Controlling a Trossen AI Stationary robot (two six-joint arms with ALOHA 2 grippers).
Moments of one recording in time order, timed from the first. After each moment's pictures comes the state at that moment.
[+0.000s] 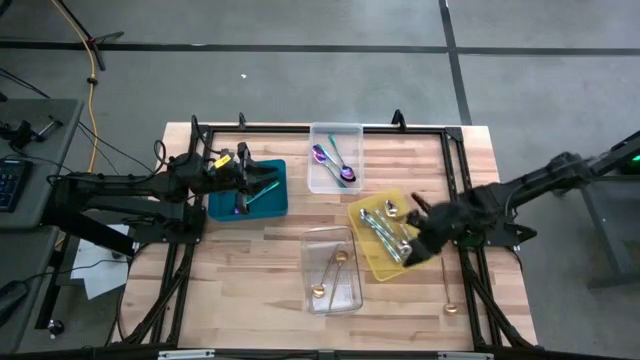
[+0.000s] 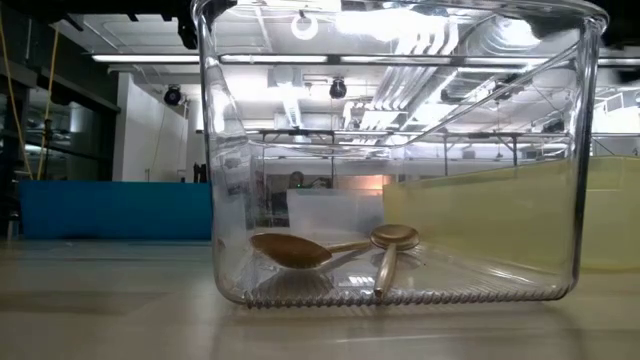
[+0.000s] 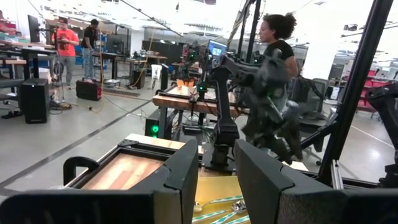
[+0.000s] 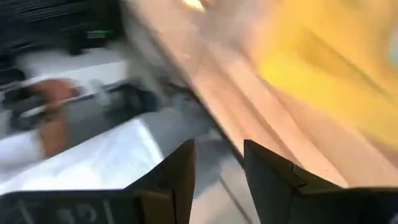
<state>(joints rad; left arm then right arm) 0.12 0.79 0.52 0.40 -0.01 -0.13 0.35 0.86 0.67 -0.47 -0.31 1.42</state>
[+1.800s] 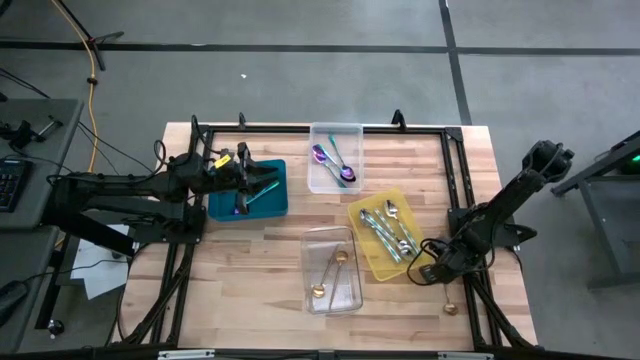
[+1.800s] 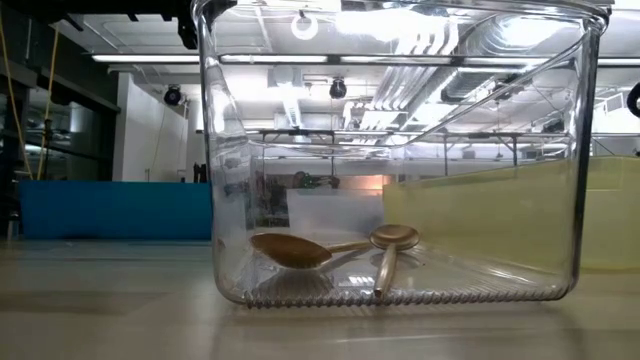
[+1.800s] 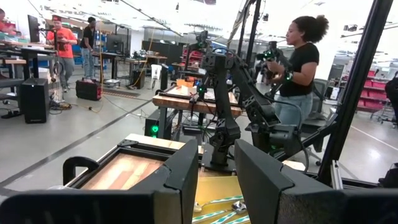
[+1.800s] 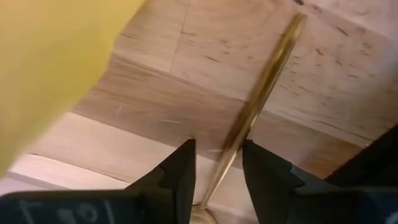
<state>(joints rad) 0.12 0.79 0.52 0.40 -0.01 -0.13 0.81 1.13 0.37 -0.53 -0.22 2.04</state>
